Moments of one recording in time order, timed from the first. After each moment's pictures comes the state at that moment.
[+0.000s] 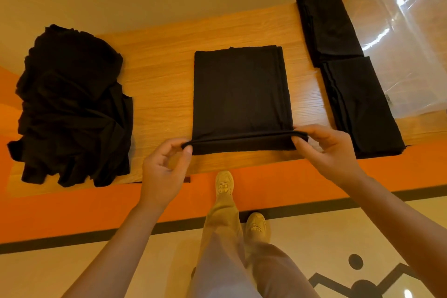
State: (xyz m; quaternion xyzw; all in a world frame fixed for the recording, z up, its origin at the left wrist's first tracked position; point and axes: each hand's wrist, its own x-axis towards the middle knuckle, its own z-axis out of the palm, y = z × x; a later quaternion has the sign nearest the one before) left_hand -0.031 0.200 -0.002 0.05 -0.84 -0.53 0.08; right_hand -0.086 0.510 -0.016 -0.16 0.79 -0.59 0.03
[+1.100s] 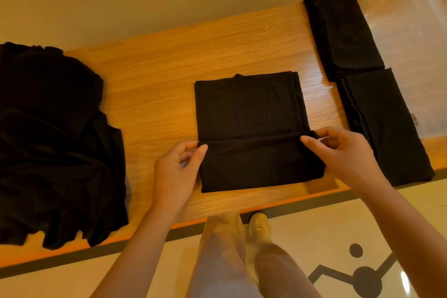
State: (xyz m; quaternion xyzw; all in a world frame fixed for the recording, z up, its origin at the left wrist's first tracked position) left_hand -0.116 0.202 -0.013 0.19 -0.82 -0.54 -0.06; right_hand -0.138 0.483 0.003 0.18 0.85 -0.47 0.16
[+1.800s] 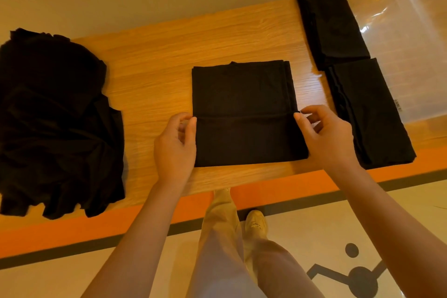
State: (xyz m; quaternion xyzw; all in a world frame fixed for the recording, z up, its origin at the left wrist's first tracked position) left_hand -0.113 0.215 -0.022 0.14 -0.90 -0.40 0.09; right_hand -0.128 0.477 -0.012 0.10 0.92 -0.37 0.00
